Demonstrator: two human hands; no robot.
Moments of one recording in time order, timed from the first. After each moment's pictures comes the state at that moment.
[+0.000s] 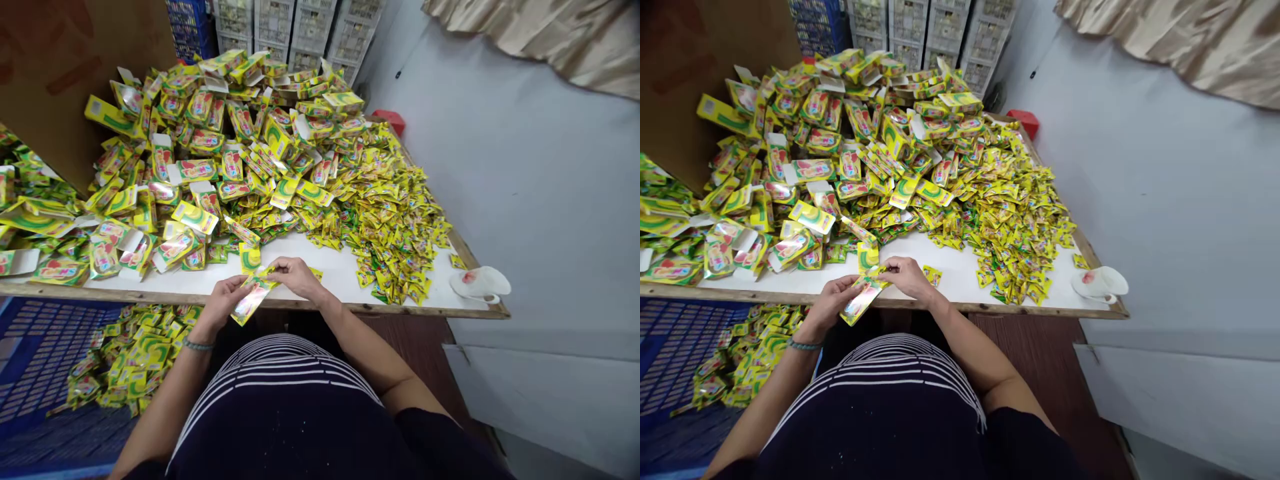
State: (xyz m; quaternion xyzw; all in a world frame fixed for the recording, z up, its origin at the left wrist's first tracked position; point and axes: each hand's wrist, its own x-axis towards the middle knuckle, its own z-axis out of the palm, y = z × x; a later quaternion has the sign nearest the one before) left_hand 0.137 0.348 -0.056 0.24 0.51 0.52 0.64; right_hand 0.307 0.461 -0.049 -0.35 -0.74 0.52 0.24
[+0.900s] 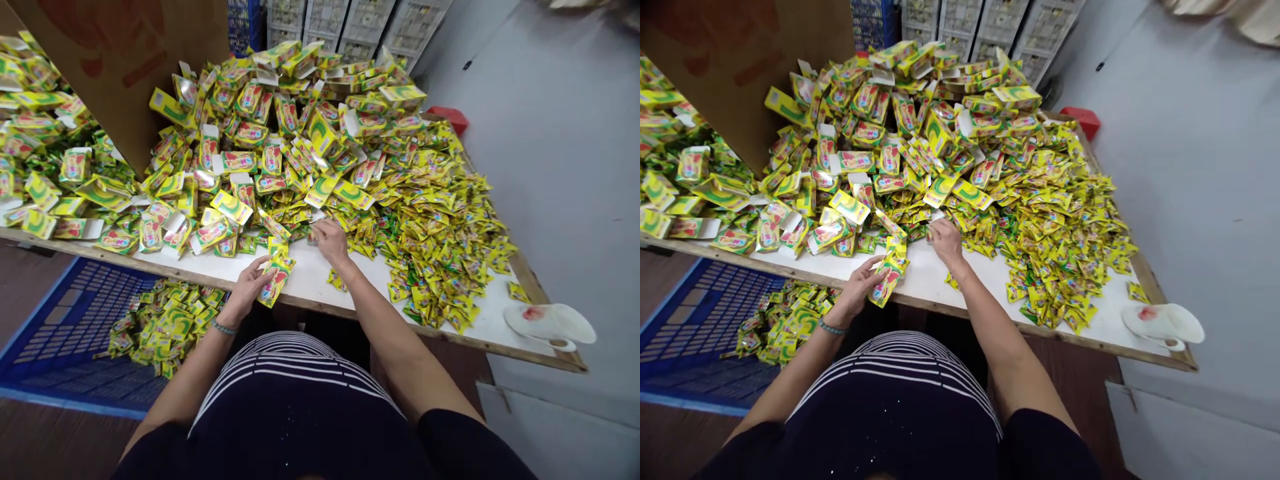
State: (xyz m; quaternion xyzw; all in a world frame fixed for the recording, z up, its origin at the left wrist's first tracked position) left_hand 0.142 0.349 -0.058 0.16 0.52 0.61 0.58; right_hand 0.296 0.558 -0.089 -0.38 -0.84 0.20 0.34
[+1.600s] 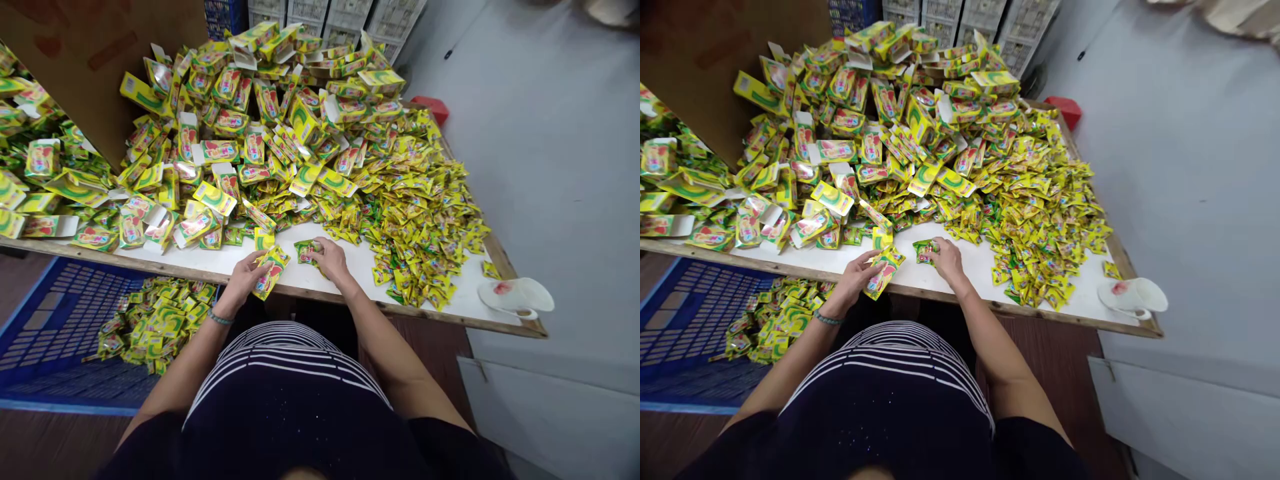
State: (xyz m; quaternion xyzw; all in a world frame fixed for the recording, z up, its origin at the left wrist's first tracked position) left_hand 0.157 0.355 -0.061 0.21 0.57 0.56 0.56; right_hand 0.360 0.511 -0.115 -0.52 -0.77 0.28 0.22
